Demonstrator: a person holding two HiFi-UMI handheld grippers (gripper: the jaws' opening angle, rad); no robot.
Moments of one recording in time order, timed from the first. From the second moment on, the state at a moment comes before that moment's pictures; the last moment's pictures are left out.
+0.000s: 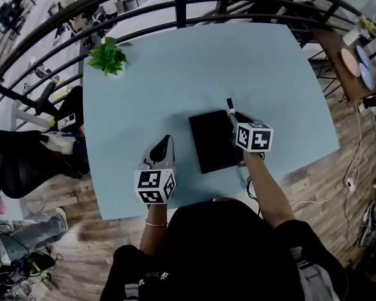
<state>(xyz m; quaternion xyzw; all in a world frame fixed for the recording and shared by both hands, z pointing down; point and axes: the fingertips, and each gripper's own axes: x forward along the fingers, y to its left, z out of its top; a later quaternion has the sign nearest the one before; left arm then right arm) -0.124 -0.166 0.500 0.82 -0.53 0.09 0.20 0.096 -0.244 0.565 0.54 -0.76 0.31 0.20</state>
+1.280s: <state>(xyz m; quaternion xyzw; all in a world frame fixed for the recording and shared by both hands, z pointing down) -0.089 -0.141 0.503 0.81 -0.54 0.10 0.21 0.121 -0.191 0.623 0.49 -0.75 0.38 0.23</state>
